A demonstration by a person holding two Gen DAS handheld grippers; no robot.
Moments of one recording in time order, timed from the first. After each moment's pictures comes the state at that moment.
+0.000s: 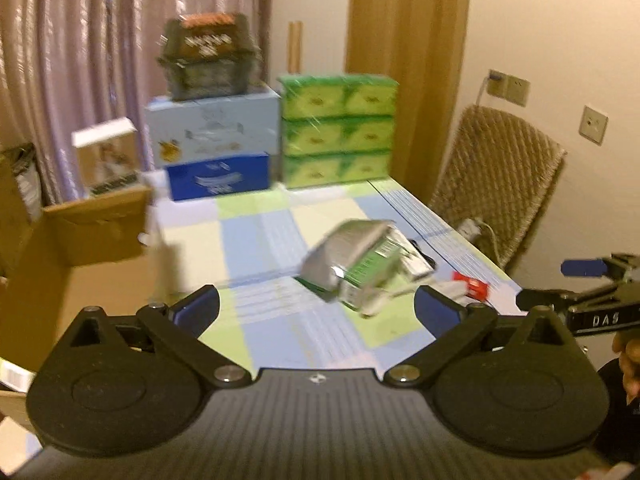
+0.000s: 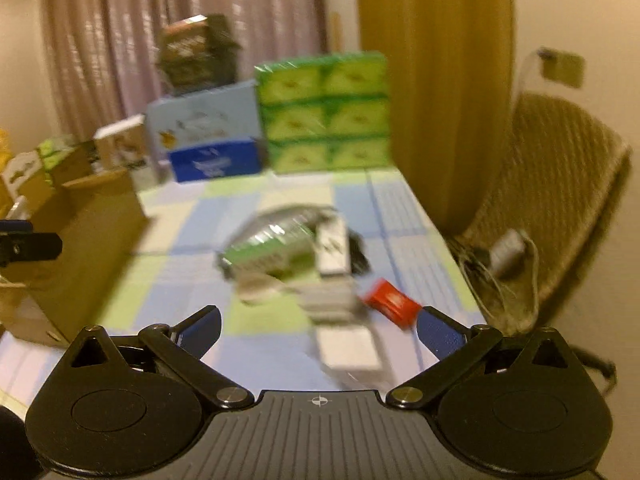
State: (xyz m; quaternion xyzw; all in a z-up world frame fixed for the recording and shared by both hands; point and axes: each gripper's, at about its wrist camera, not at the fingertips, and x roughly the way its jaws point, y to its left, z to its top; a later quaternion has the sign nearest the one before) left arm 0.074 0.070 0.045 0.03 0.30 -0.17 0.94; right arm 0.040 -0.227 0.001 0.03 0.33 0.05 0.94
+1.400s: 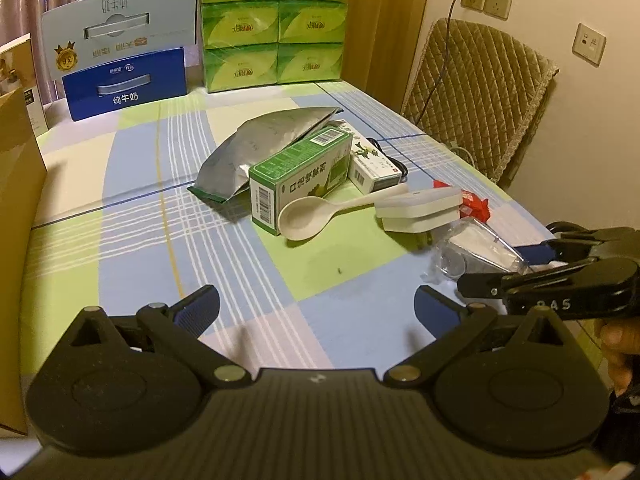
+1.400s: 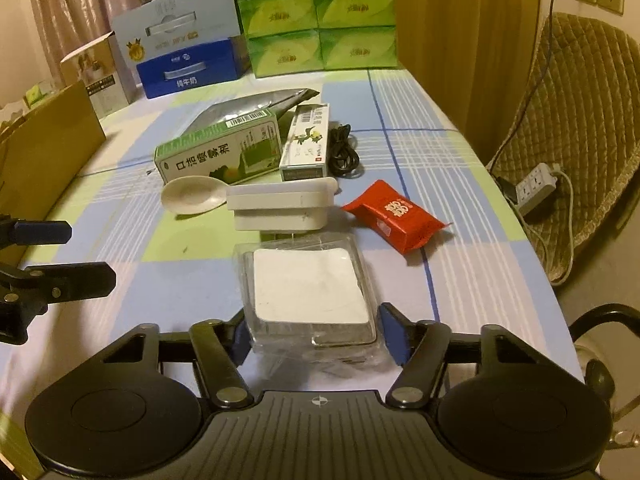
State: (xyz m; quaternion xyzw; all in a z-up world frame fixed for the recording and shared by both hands) left arm 0.136 -0.014 -0.098 0.04 0.37 -0.22 0.90; right arm 0.117 -0.248 -0.110 0.03 0.41 0.08 0.91
